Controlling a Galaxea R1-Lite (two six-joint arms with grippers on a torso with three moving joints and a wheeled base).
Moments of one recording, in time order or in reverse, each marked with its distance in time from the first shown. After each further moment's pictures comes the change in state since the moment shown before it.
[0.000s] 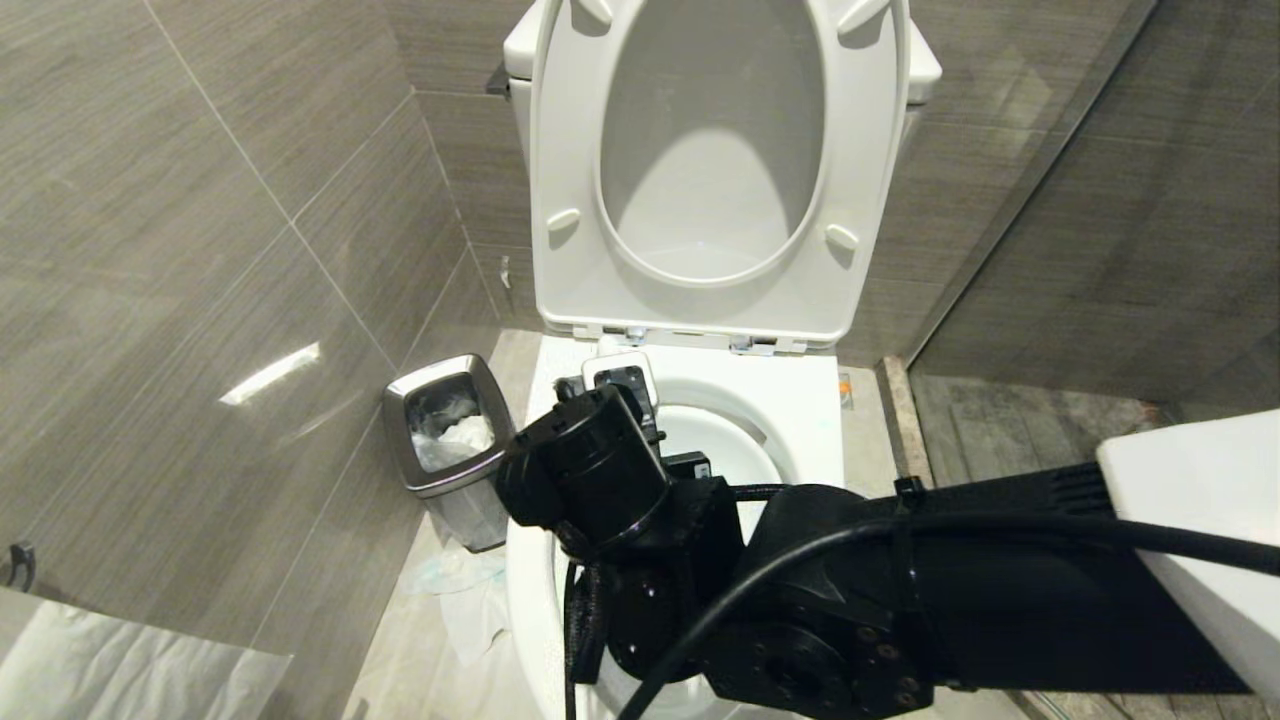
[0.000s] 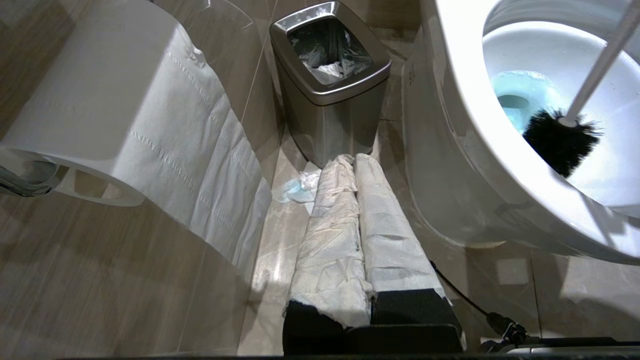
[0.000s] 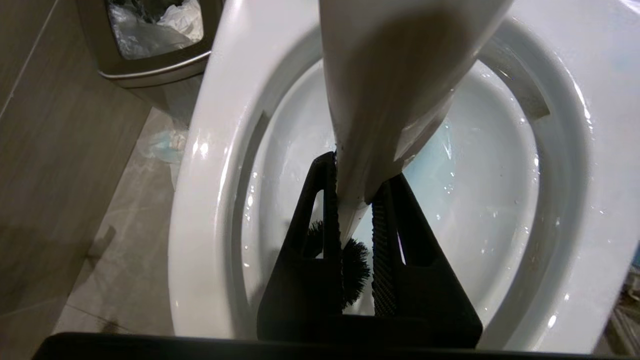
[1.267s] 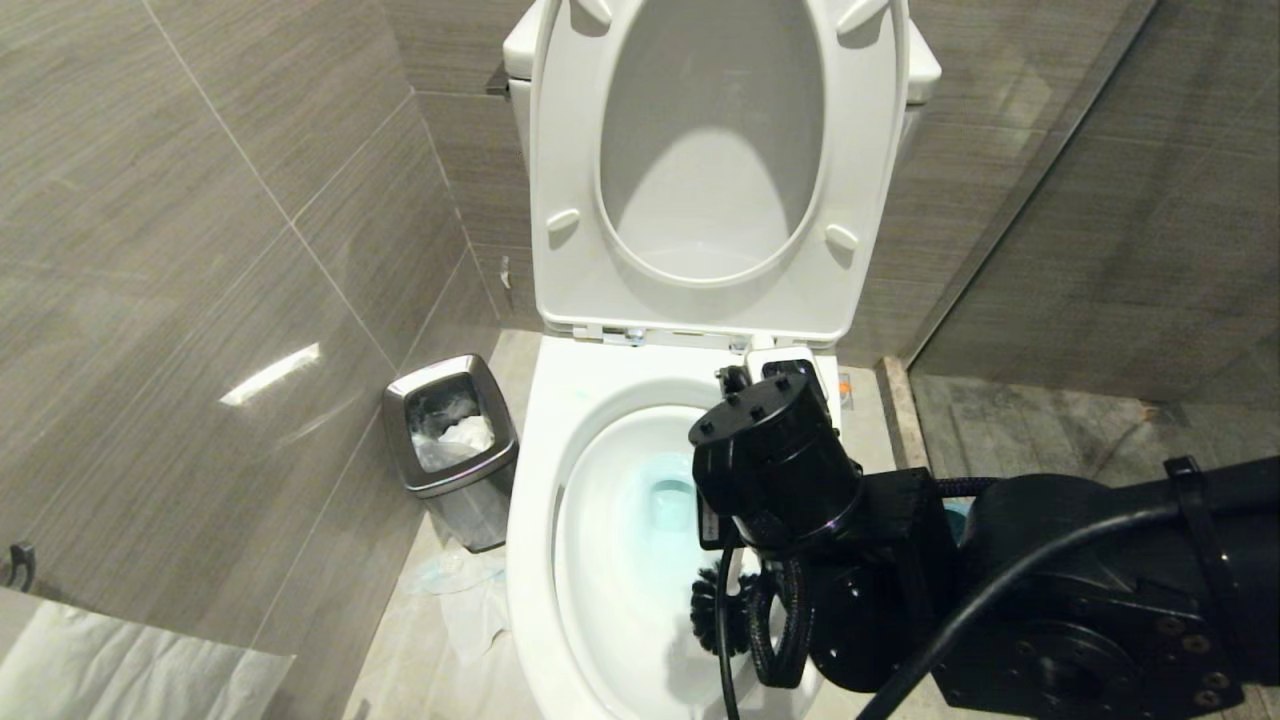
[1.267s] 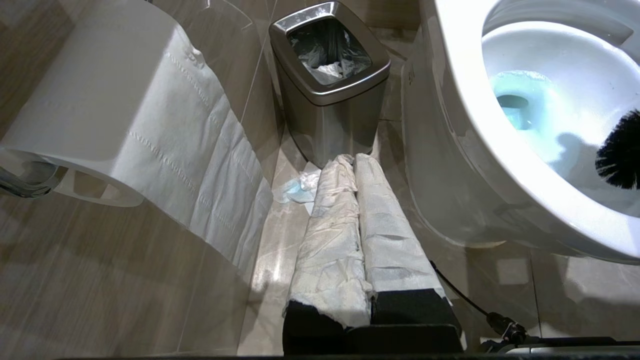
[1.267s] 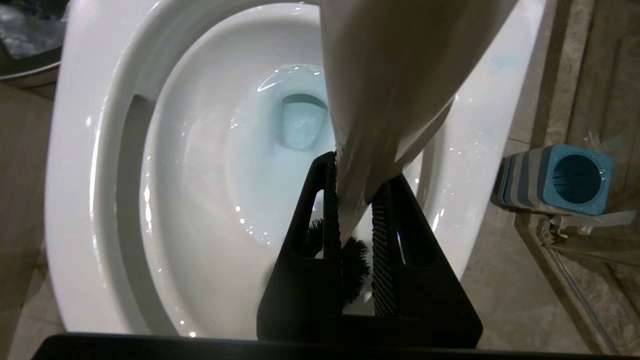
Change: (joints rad) left arm 0.000 0.000 0.000 0.000 0.000 0.001; right arm -0.103 -0.245 0.334 -0.008 -0.002 0.083
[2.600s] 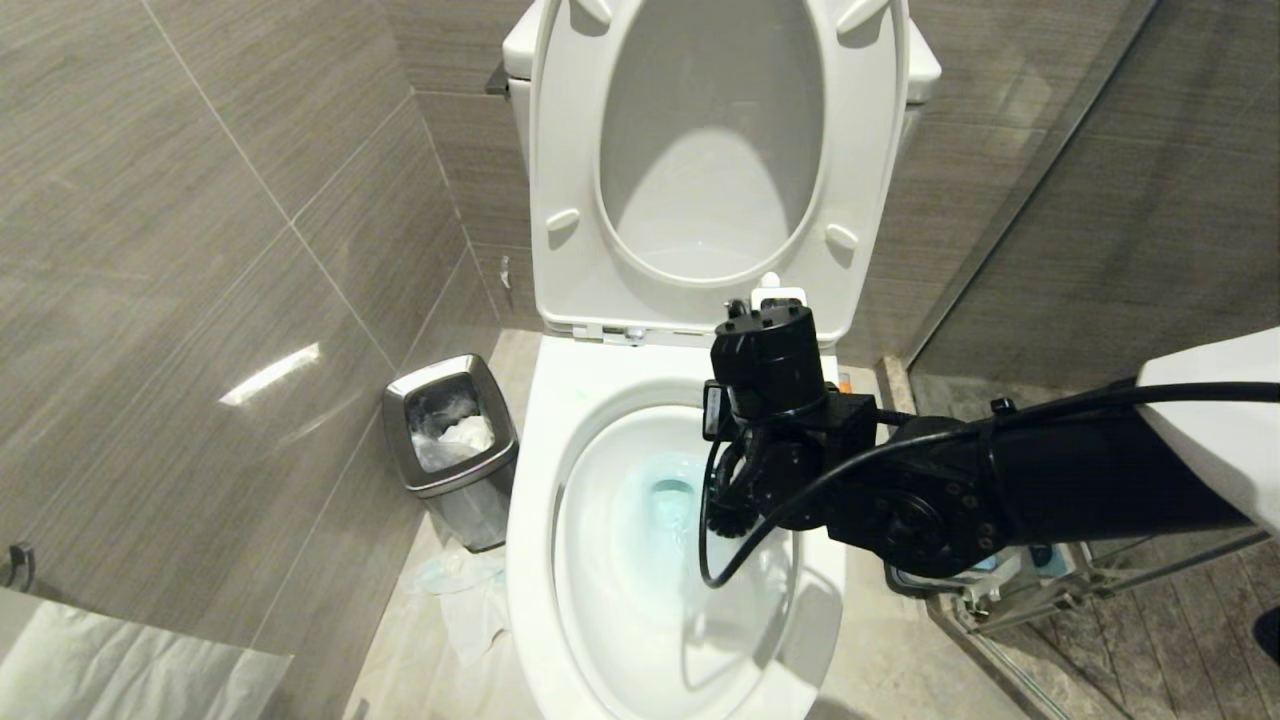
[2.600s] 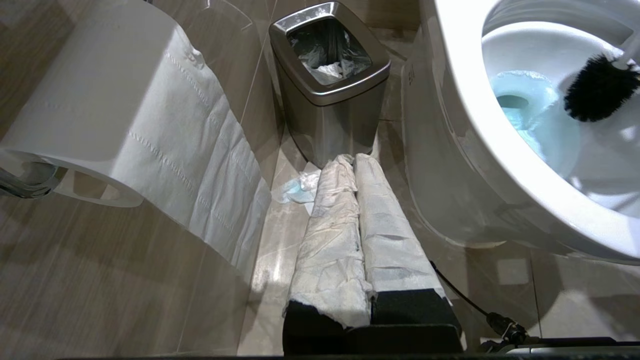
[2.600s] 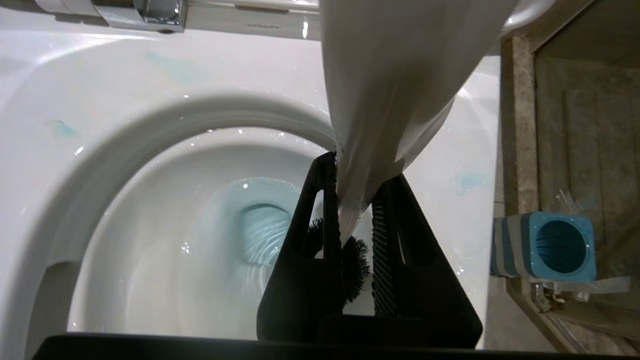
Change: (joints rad) left arm 0.000 0.000 0.000 0.000 0.000 -0.001; right arm -0.192 0.195 -0.167 -0.294 0.003 -0.191
